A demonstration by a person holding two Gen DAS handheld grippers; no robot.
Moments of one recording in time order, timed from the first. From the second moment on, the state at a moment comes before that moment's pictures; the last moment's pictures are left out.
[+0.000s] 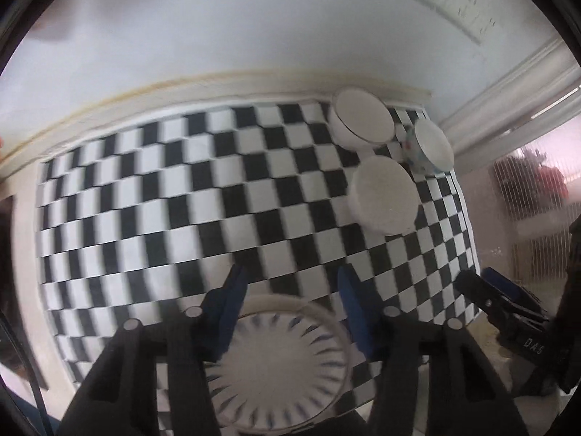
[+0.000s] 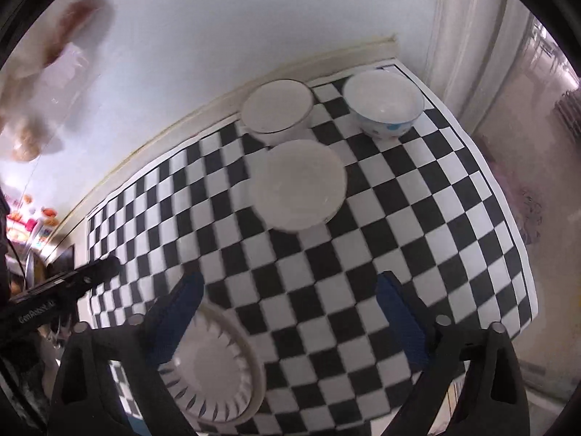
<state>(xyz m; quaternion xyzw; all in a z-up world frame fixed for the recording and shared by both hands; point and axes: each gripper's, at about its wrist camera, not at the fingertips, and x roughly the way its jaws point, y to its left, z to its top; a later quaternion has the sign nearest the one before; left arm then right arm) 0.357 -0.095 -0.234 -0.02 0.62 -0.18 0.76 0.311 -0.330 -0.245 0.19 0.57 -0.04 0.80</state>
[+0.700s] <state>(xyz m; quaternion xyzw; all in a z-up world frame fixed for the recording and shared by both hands) 0.437 -0.226 -0.357 -0.05 0.71 -0.12 0.70 0.441 -0.413 -0.400 0.23 0.66 0.07 0.71</state>
